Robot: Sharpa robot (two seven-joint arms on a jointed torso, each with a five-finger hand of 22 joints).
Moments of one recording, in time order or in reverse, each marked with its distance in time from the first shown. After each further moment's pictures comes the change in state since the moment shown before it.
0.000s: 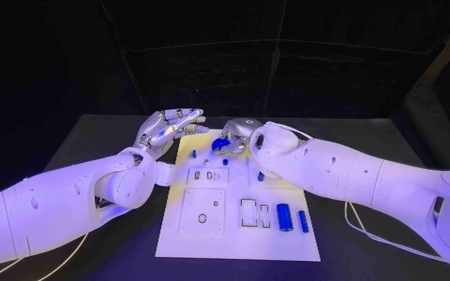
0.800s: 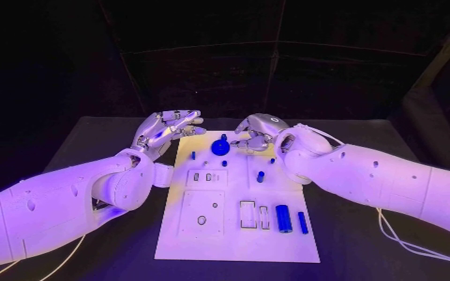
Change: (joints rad) left arm 0.000 -0.013 0.000 0.001 0.000 0.000 -0.002; left_hand 0.000 0.000 0.000 0.000 0.000 0.000 0.000 0.000 0.000 0.000 0.000 0.000 0.000 0.000 0.000 0.000 0.000 0.000 0.000 0.000 0.000 0.000; right arm 0.000 -0.222 0.000 0.197 0.096 -0.180 0.102; right_hand 0.132 0.038 -0.035 -0.016 0.110 0.020 -0.006 0.000 0.001 0.015 0.000 0.028 0.000 0.000 0.000 0.005 0.000 0.000 0.000 0.000 0.000 0.000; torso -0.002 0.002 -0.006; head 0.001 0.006
